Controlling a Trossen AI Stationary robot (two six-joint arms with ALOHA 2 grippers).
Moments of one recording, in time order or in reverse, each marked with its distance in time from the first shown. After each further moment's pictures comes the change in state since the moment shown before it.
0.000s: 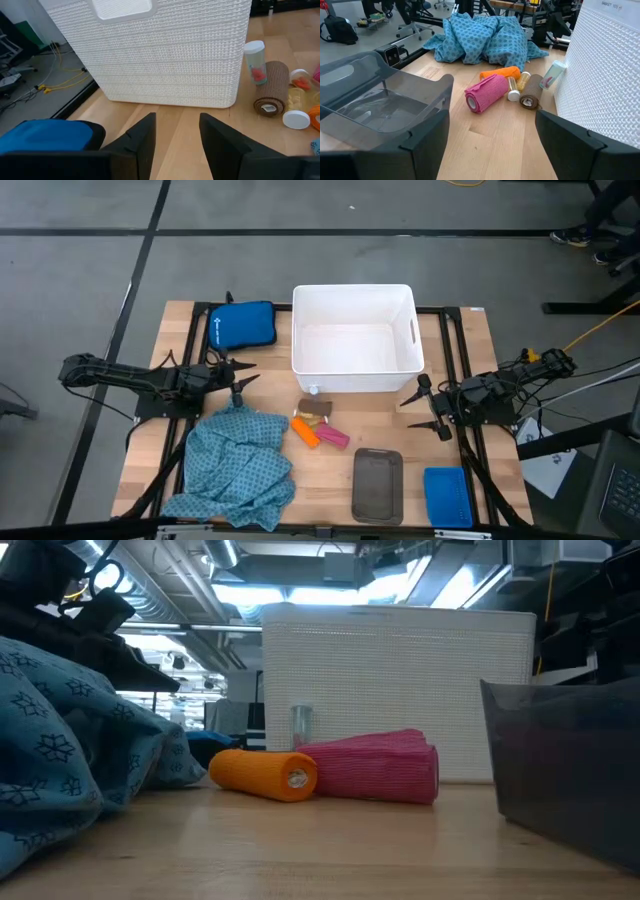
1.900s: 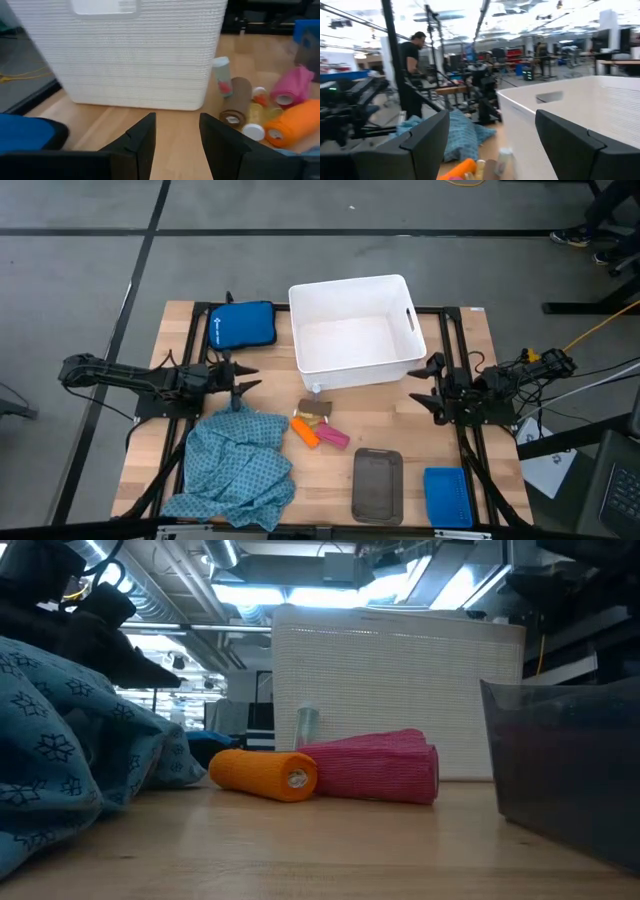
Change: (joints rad) left arm 0.000 0.000 0.016 0.023 0.128 -0.134; right arm 0.000 0.000 0.000 0.468 0.302 0.115
